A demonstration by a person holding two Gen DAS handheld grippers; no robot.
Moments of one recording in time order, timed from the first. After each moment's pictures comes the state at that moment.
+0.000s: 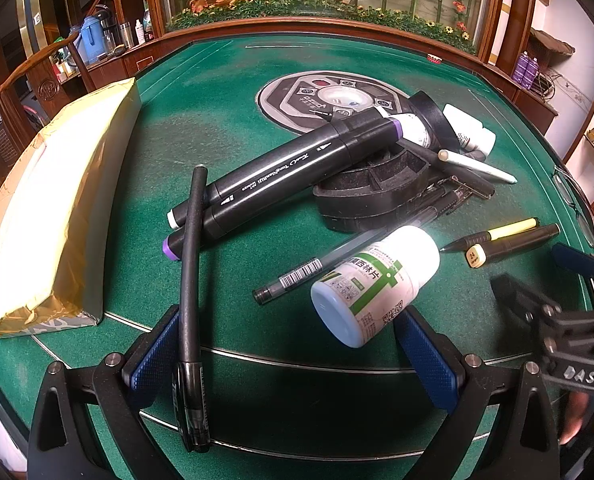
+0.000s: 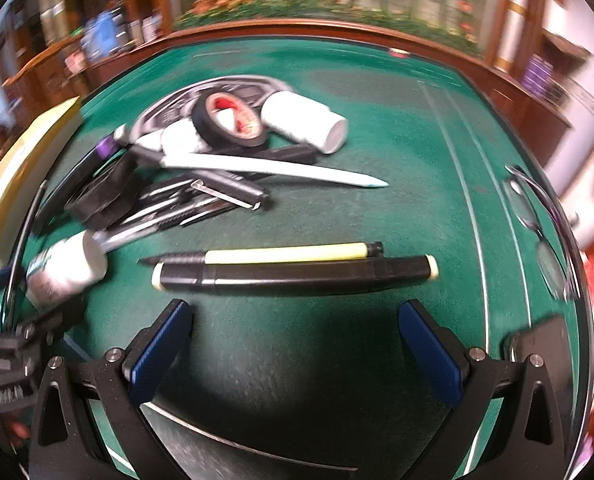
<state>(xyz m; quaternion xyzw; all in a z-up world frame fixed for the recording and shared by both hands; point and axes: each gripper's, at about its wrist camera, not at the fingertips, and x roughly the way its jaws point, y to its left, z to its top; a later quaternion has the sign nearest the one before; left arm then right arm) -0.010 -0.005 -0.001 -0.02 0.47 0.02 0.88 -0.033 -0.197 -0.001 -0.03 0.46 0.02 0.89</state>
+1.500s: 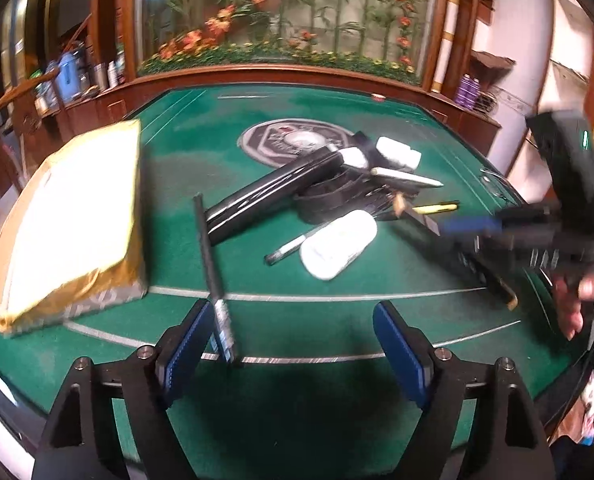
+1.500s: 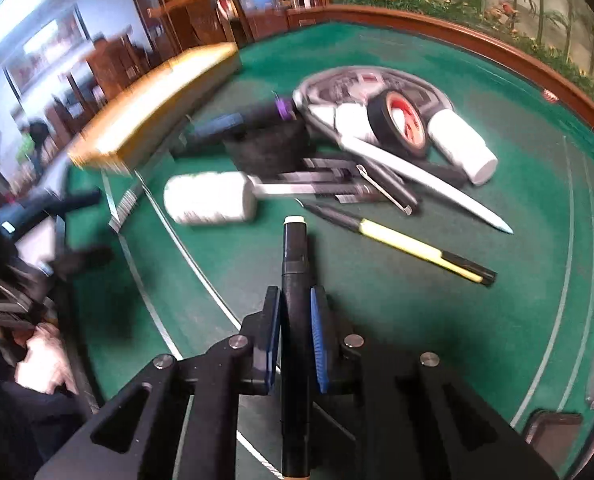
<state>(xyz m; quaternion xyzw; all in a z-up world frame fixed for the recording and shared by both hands) -0.083 0.019 0.036 -0.01 0.39 -0.08 0.92 -0.039 -0.179 0.032 -0.02 0.44 0.27 0.86</state>
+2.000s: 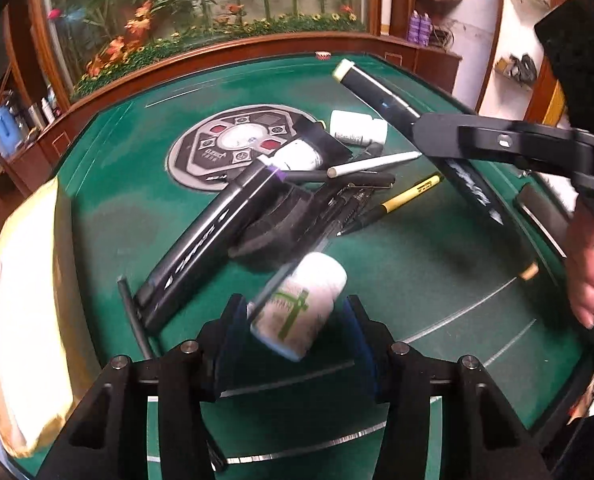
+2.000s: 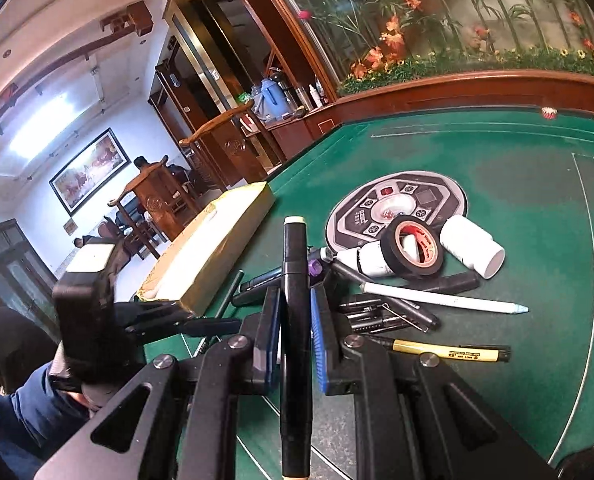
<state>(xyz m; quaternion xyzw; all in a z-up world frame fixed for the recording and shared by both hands) -0.014 -0.027 0.034 0.10 0.44 -0.15 0.88 -0.025 -0.206 0.068 0.12 0.32 0.32 0.88</state>
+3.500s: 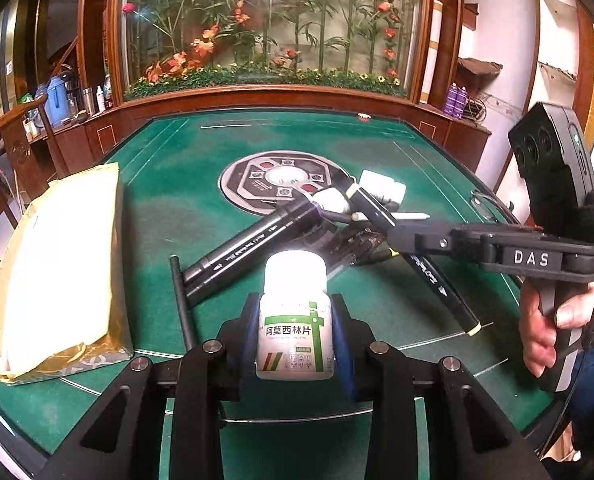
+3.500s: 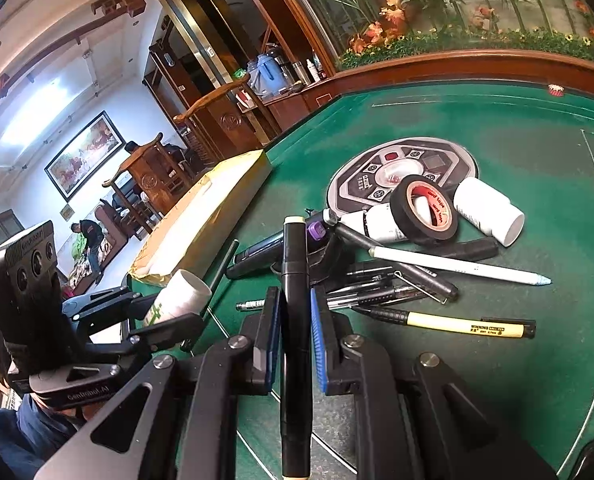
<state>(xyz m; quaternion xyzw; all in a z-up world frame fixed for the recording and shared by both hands) -0.062 0.004 0.061 0.00 0.36 -0.08 0.93 -0.021 -0.189 0.041 0.11 0.36 0.32 0.87</state>
